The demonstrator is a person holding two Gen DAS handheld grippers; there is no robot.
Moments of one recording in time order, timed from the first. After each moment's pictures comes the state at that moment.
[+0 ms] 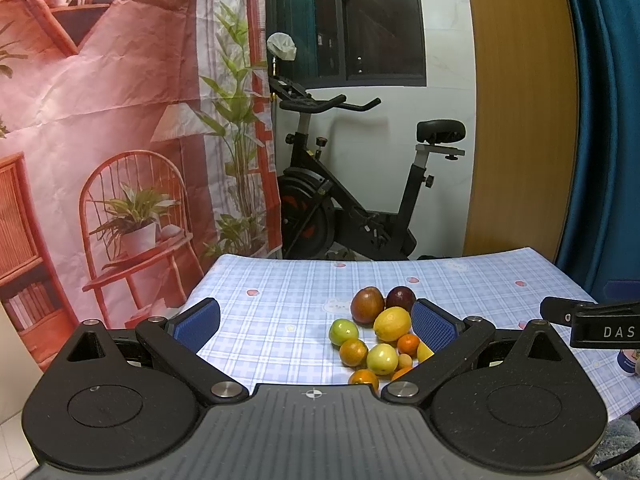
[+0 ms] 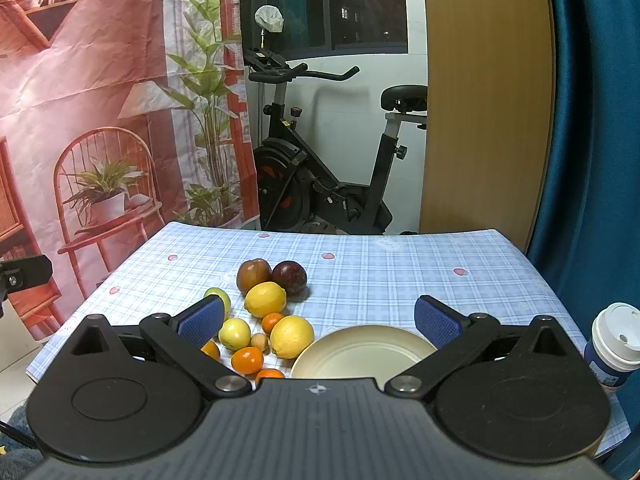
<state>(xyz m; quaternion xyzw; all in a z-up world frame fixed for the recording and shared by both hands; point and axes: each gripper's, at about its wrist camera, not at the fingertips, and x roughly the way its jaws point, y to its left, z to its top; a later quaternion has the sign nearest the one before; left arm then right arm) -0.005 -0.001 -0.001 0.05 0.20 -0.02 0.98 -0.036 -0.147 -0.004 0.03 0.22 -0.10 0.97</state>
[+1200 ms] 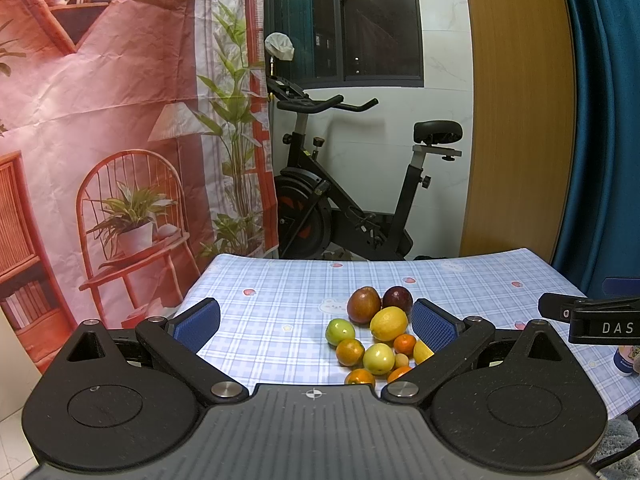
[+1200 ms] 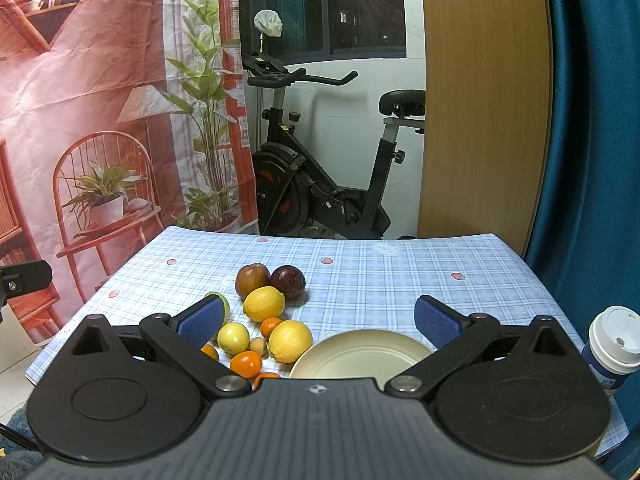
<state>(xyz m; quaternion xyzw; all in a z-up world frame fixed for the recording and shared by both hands) -0.004 0.000 -0.001 0.05 0.20 -0.02 0.98 -0.038 -0.147 -0.003 0.03 0.22 -0.11 0.97</state>
